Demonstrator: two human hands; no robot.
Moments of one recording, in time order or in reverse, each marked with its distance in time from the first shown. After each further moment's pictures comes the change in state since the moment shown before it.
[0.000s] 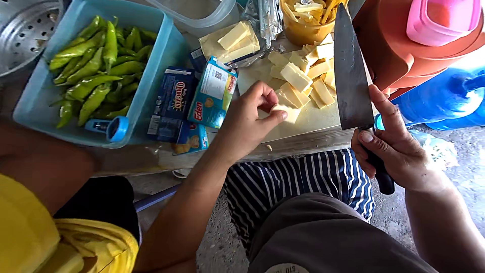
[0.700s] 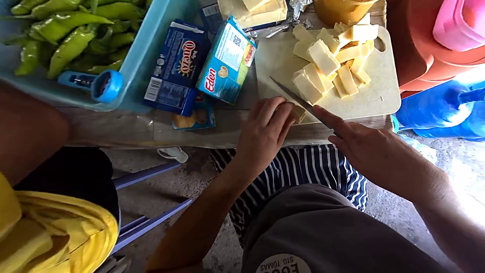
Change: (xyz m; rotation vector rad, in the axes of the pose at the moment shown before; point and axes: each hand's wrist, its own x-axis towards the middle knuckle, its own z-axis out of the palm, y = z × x) left_hand -0.052 -0.042 0.051 0.402 0.398 0.311; right_hand 0.032 -0.021 0.054 -1.360 -0.248 0.010
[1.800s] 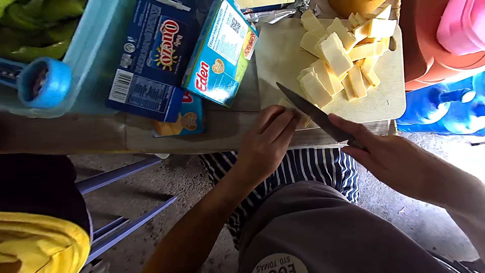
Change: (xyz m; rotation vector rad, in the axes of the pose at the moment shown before) left_hand -0.014 -0.012 0.016 -0.081 0.095 0.117; right_hand -0.002 0.013 -0.011 0.087 -0.112 0.009
